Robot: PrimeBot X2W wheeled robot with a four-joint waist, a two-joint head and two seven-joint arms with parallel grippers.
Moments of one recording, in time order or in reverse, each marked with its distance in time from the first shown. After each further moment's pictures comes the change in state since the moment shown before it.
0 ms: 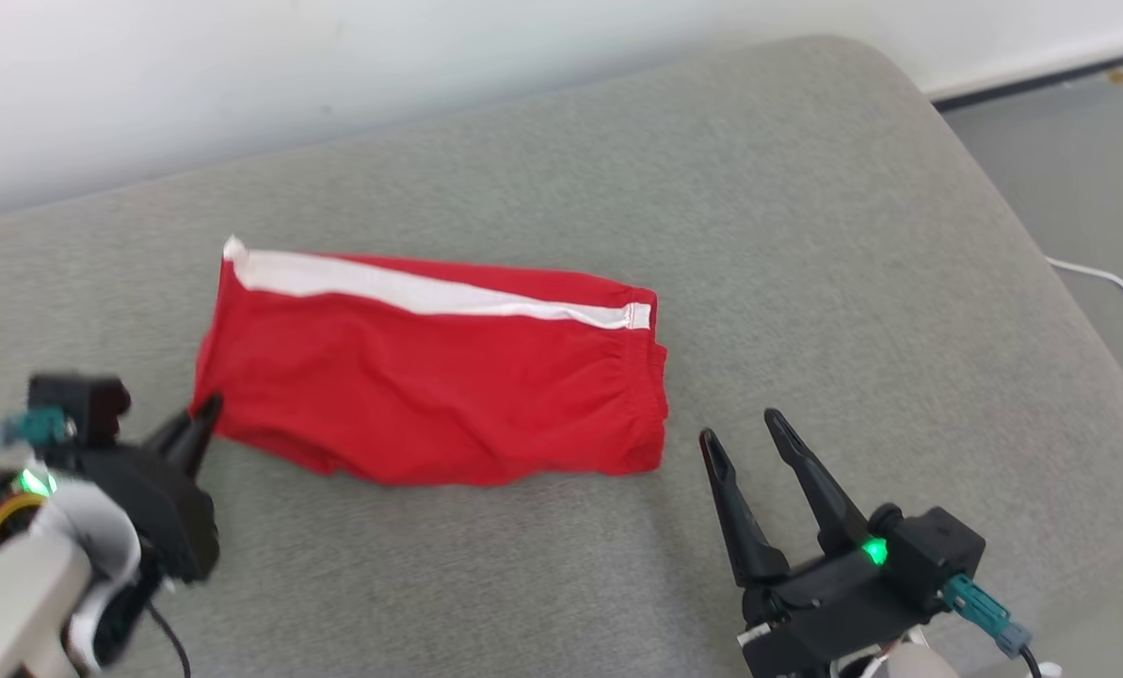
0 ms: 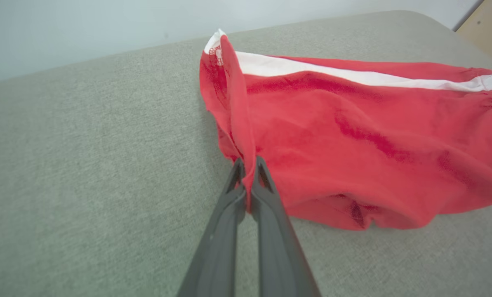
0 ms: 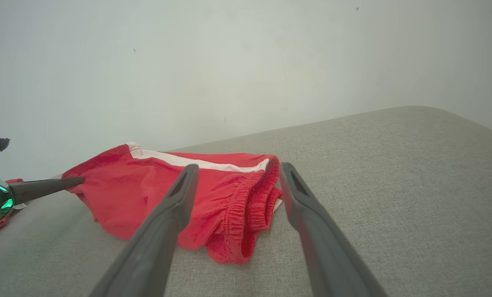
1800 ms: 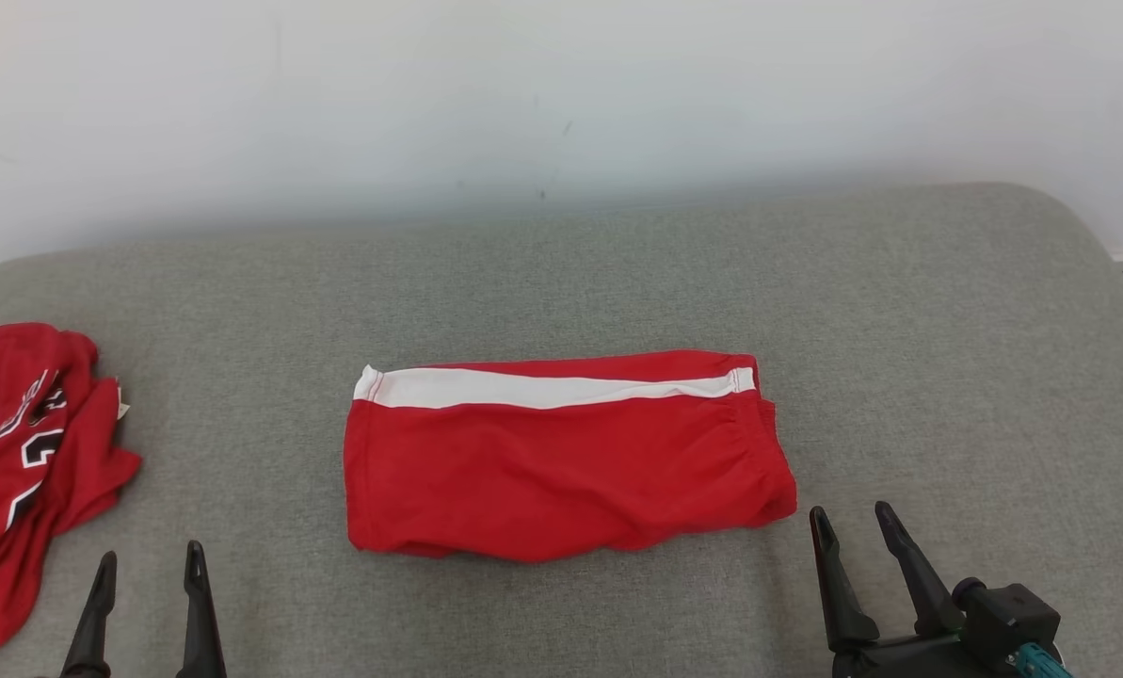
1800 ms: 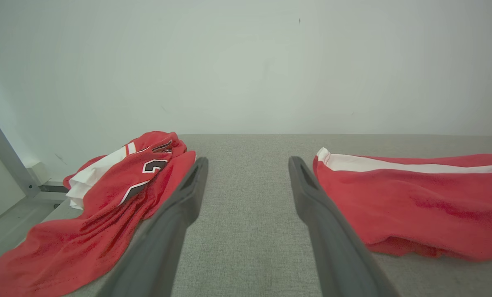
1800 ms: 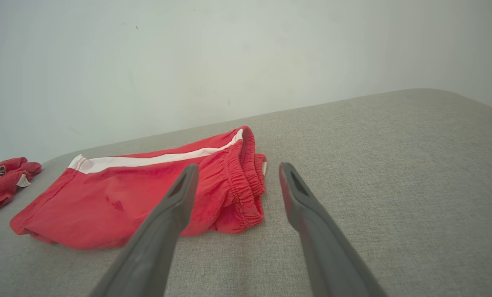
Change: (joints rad) left arm 0.751 -0.472 0.857 -0.425 0.788 0.059 -0.249; right arm 0.150 0.019 -0.207 0.086 -0.044 0.000 0.000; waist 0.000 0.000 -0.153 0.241
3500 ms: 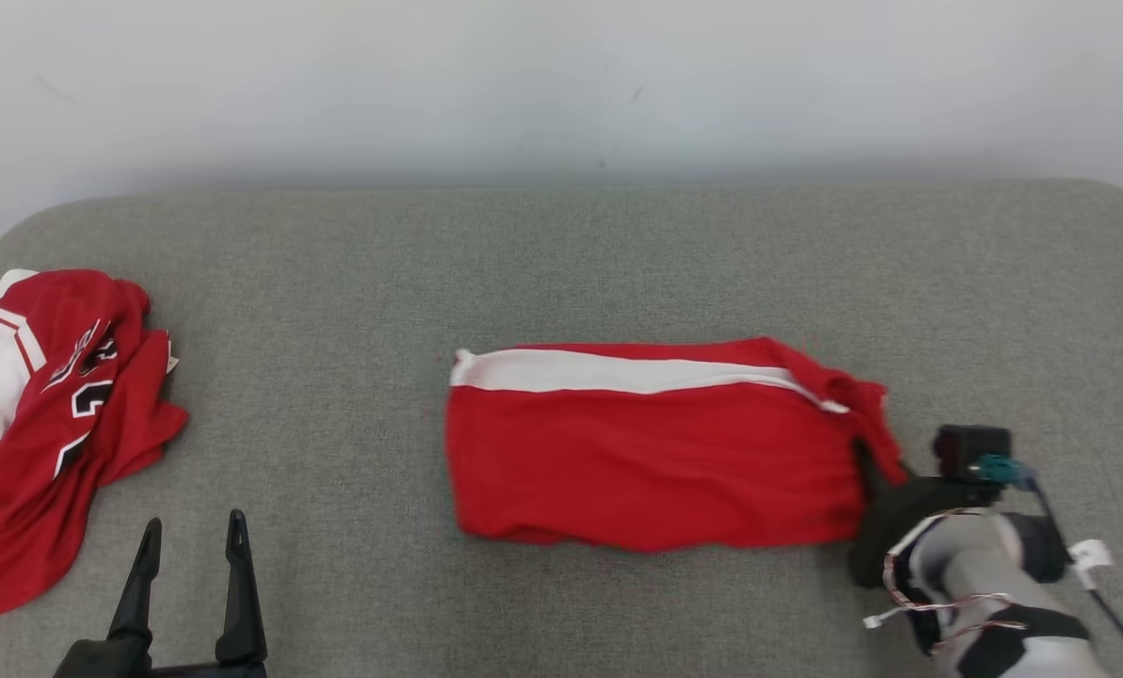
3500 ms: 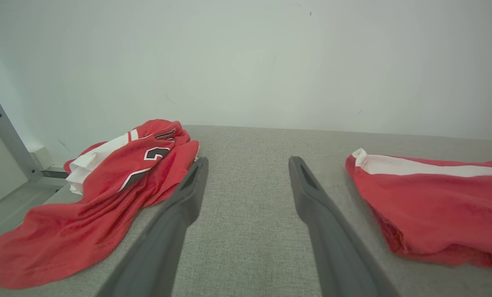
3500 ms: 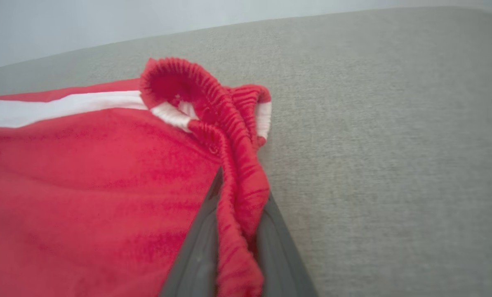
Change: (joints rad) left arm -0.078 -0.156 0.098 0.064 0.142 -0.141 0.000; right arm -0.609 -0.090 0.142 0.916 0.116 0.000 0.044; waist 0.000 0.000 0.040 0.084
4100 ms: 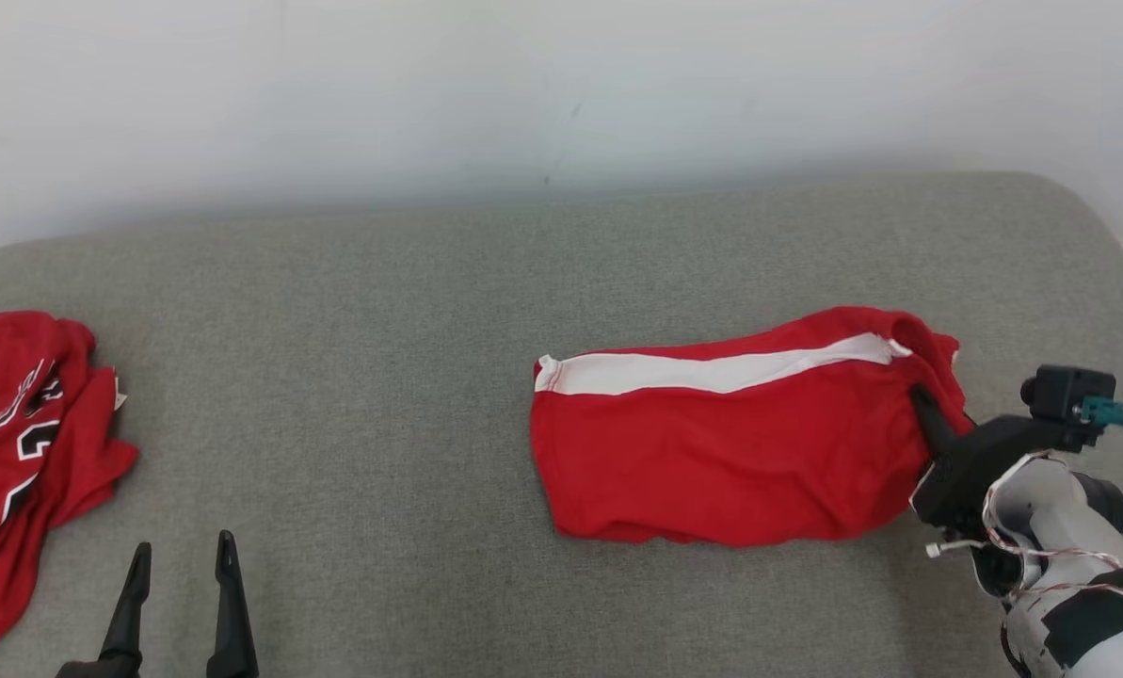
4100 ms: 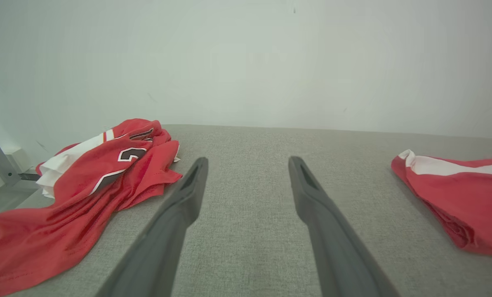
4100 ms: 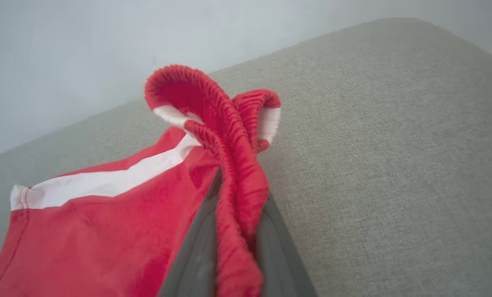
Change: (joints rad) left arm 0.035 -0.008 0.023 -0.005 -0.004 0.000 0.000; right arm 0.031 -0.181 0.089 -0.236 0.325 0.000 0.171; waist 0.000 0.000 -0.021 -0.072
